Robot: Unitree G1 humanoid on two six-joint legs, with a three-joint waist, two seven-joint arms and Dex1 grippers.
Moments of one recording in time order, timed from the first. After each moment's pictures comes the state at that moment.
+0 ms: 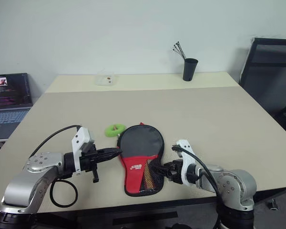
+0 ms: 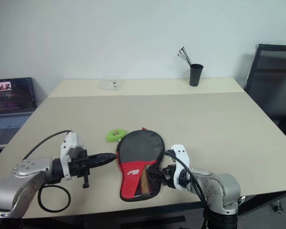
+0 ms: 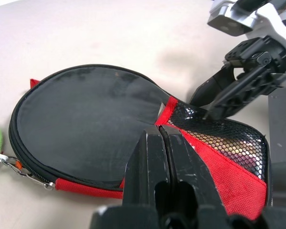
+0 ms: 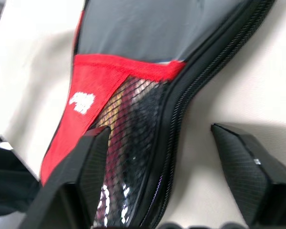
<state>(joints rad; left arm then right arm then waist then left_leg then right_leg) -0.15 0.81 0.19 -0.27 -0.58 0.50 -1.05 -0.37 0.01 -0.09 -0.55 0.48 1.60 0.30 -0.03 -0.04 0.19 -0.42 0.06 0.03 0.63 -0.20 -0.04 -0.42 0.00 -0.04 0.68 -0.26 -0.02</state>
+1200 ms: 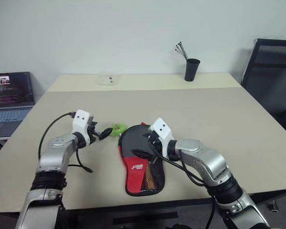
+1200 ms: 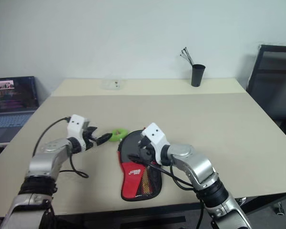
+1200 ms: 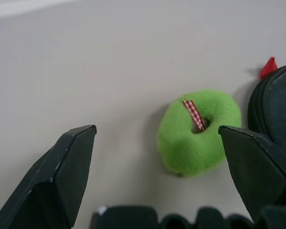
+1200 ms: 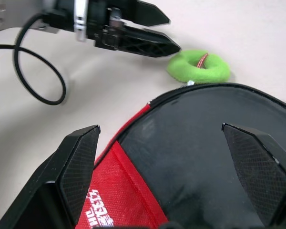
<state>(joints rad) -0.64 0.62 0.11 0.50 -0.24 0.39 -0.65 -0.65 -0.17 0.36 -0.19 0.29 0.86 0.52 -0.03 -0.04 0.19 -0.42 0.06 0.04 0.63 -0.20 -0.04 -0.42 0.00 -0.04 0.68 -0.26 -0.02</state>
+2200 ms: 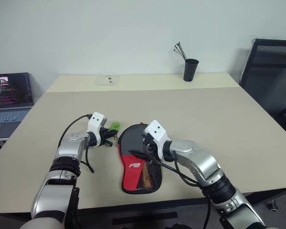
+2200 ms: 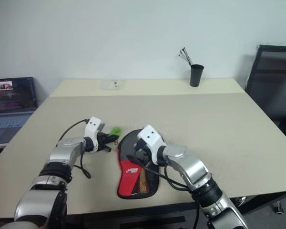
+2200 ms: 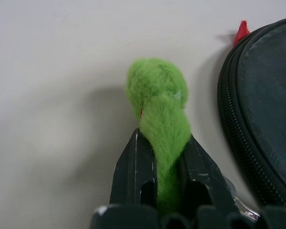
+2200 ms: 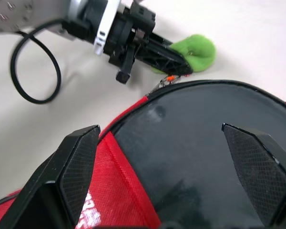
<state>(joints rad) -0.81 0.55 0.04 0.85 -0.12 0.28 -0.80 -0.66 -0.12 0.43 -0.04 0.17 0.73 0.52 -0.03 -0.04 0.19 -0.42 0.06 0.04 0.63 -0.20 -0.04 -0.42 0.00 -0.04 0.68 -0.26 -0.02</state>
